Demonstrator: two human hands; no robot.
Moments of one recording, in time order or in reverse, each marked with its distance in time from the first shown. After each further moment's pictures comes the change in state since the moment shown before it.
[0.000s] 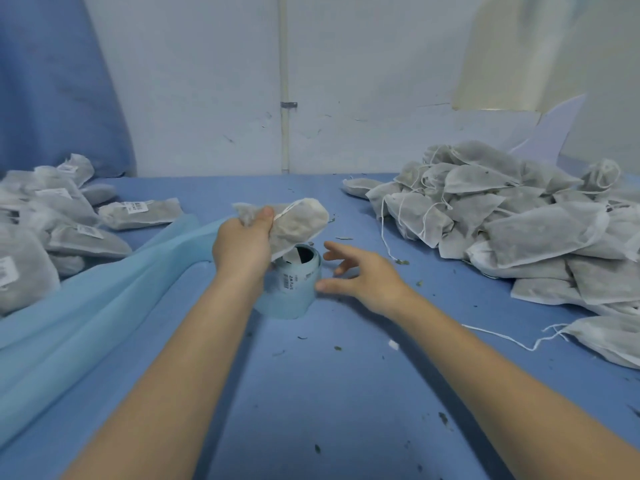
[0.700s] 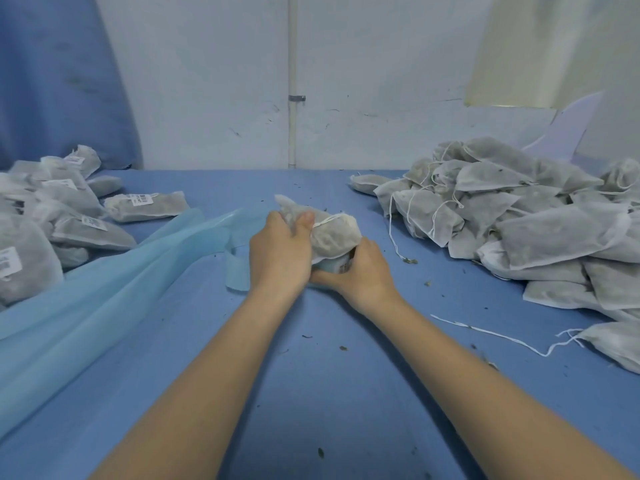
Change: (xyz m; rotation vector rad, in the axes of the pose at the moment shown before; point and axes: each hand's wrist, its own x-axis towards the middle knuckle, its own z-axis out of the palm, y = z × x) left_hand -0.008 -0.017 0.023 0.390 0.035 0.322; right_hand 0.011 -0.009 0.024 0.012 0.237 -0.013
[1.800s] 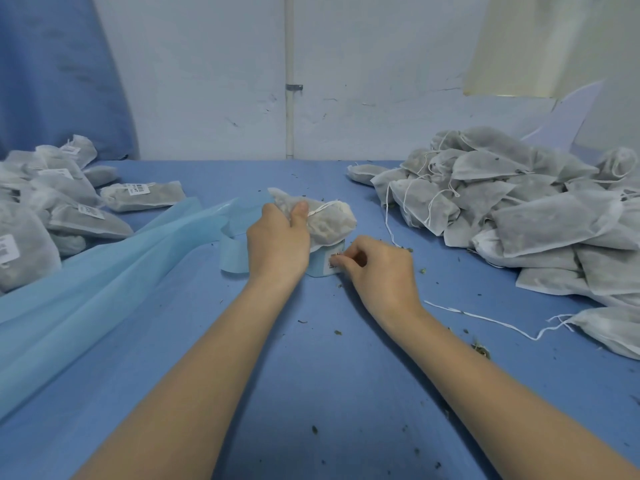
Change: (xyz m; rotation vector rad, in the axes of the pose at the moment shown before) left_hand -0.003 0.000 0.004 0.048 0.013 -0.027; right_hand -0.023 0.014 -0.012 -0.239 0.217 -0.113
